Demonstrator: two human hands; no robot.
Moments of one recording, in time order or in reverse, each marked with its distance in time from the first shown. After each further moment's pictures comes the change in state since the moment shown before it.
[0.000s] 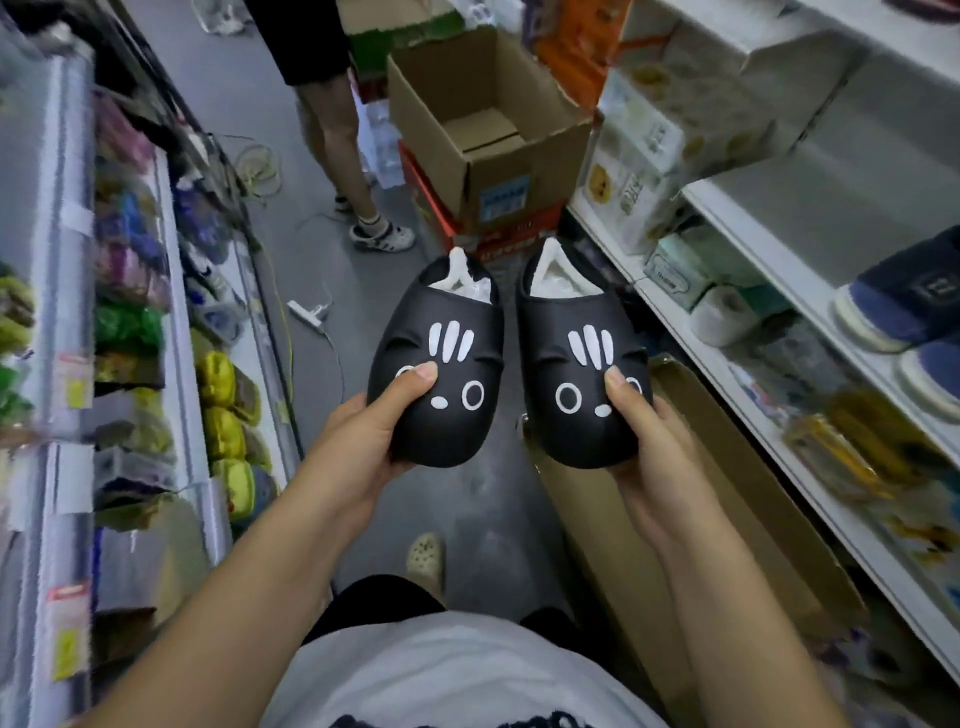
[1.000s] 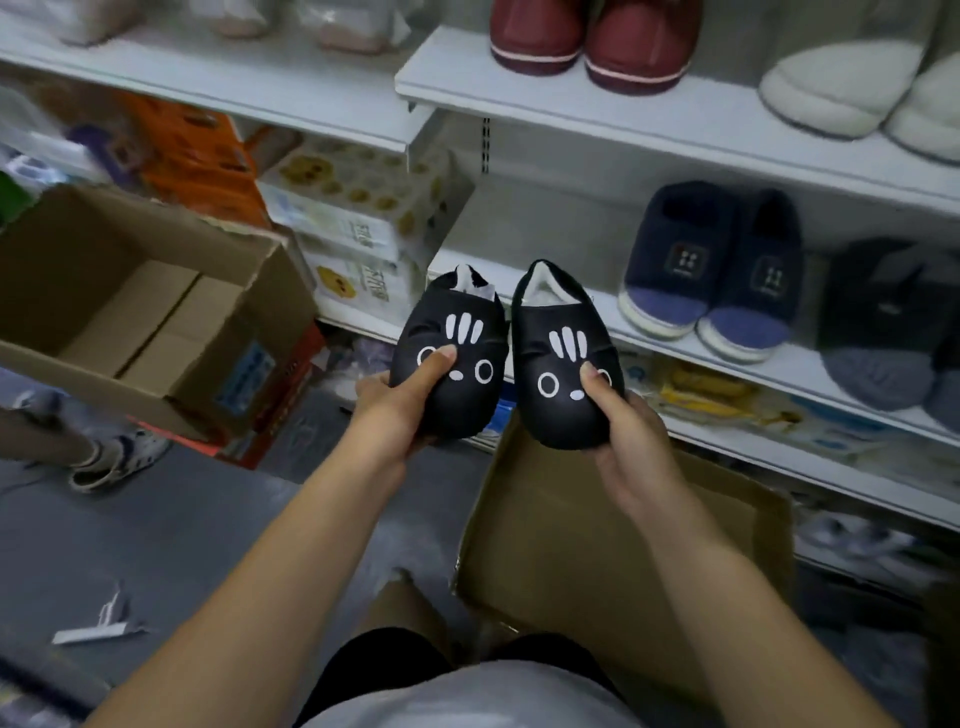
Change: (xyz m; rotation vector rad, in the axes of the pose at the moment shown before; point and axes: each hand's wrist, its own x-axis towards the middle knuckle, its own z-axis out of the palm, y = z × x) left_hand 0.282 0.102 0.297 0.439 -0.515 -0.077; right_hand 0.200 -0.111 -0.059 0.387 0.675 -0.207
